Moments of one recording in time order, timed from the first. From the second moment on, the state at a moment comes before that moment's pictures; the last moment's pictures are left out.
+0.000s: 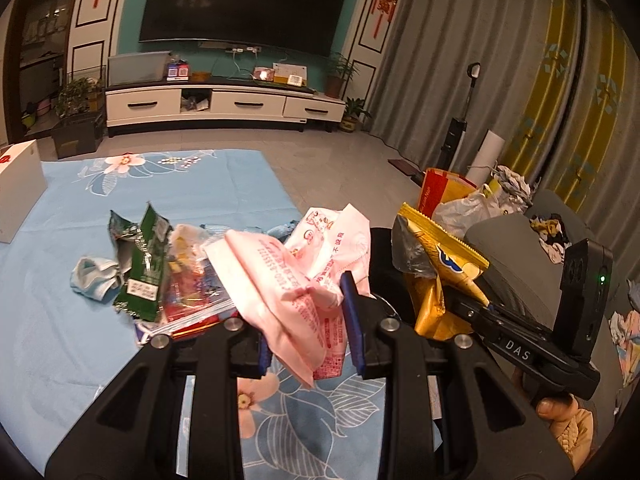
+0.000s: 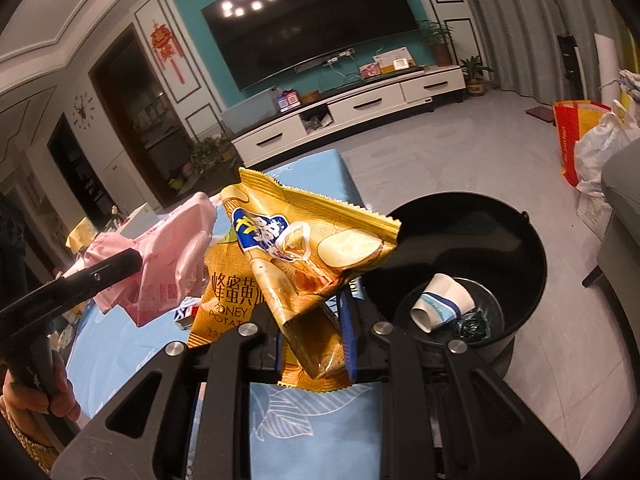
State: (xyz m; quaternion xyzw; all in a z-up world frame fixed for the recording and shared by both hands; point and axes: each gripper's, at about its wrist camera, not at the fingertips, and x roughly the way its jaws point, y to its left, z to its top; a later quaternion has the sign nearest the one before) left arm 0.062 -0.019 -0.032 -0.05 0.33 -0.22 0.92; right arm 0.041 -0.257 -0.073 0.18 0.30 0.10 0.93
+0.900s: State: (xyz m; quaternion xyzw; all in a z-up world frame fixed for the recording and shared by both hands) left arm 0.159 -0.140 -0.083 -0.03 0.40 -0.30 0.86; right arm 0.068 -0.338 -0.121 0.25 0.30 0.00 0.92
